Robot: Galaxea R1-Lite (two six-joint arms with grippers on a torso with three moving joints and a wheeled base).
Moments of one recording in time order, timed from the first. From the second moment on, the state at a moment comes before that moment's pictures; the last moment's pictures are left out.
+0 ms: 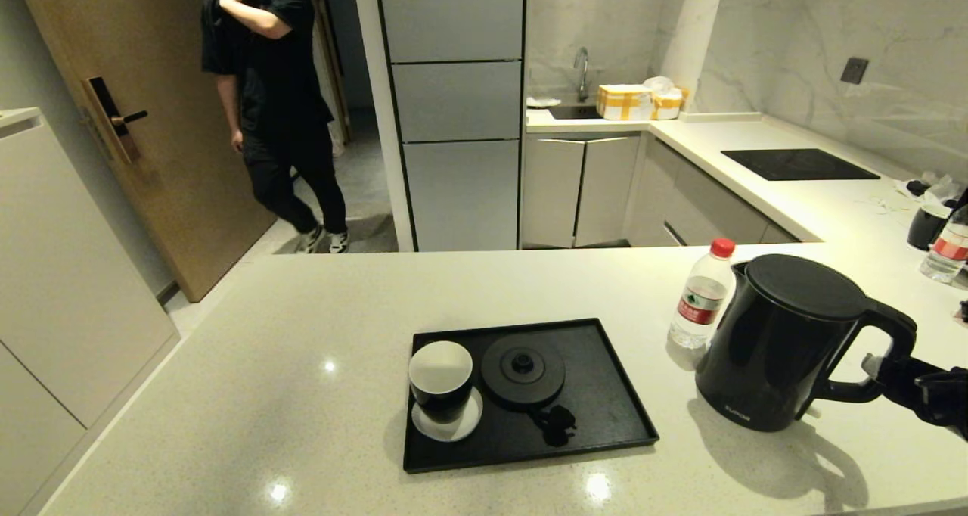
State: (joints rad) left arm 0.00 0.00 0.00 -0.01 0.00 0.03; right arm -0.27 1.68 -0.30 -0.86 -0.25 0.22
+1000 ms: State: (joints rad) left arm 0.00 0.00 0.00 -0.01 0.00 0.03; right arm -0.28 1.88 -0.44 -0.91 -0.25 0.21
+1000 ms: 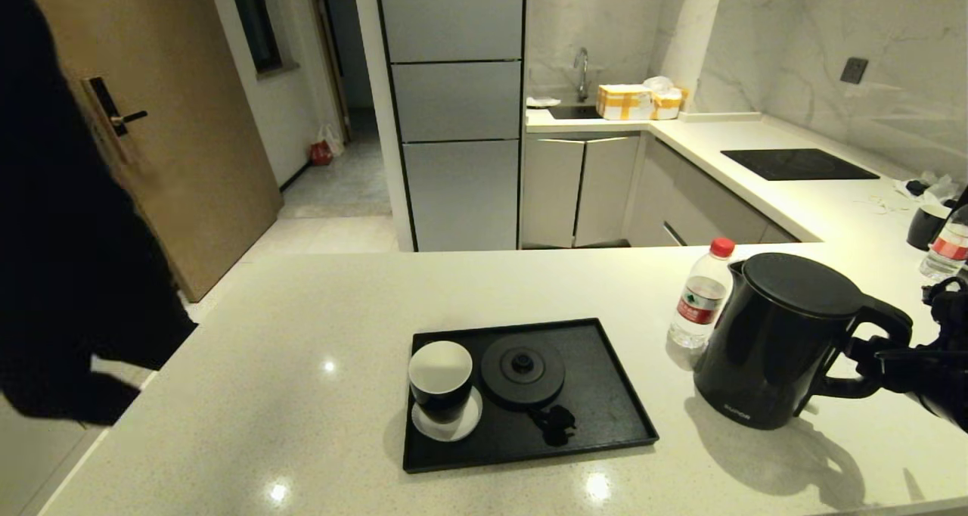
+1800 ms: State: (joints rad) left arm 0.00 0.00 0.00 -0.01 0.00 0.03; right arm -0.28 1.97 -0.47 -1.02 -0.13 0.21
